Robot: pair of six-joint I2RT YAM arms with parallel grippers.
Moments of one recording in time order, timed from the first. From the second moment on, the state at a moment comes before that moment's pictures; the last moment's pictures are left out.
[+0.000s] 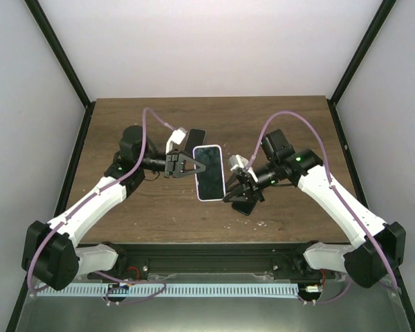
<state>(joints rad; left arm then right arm) -0.47 1.23 0.89 0.25 1.24 -0.74 0.52 1.23 1.15 -0.96 -1.15 -0.76</state>
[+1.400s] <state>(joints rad) -0.44 1.24 0.87 0.40 1.28 -0.86 0.52 1.34 1.14 -0.89 -1.20 -0.75</state>
